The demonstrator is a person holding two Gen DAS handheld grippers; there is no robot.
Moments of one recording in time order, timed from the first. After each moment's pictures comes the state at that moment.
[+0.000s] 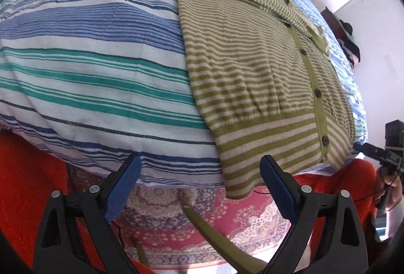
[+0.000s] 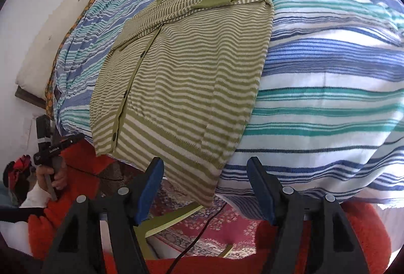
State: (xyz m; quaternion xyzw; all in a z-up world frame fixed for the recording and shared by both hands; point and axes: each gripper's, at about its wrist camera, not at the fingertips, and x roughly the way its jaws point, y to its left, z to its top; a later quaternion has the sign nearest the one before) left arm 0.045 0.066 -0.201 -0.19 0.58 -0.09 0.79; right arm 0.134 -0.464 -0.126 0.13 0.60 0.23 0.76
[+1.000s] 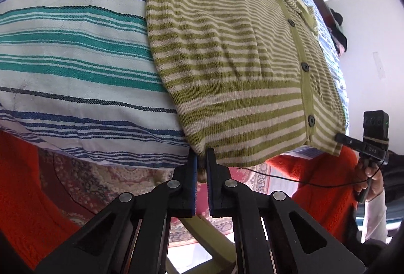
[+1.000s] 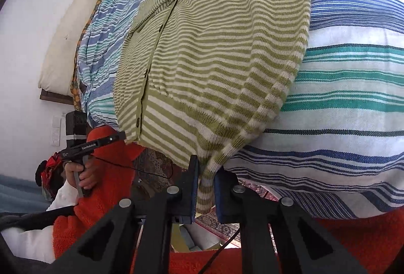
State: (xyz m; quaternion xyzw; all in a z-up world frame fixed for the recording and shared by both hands) left arm 0.047 0.040 -0.218 -0.22 0.62 -0.13 0.74; right arm 0.135 -0.432 -0.155 0.17 0.63 0.30 0.70
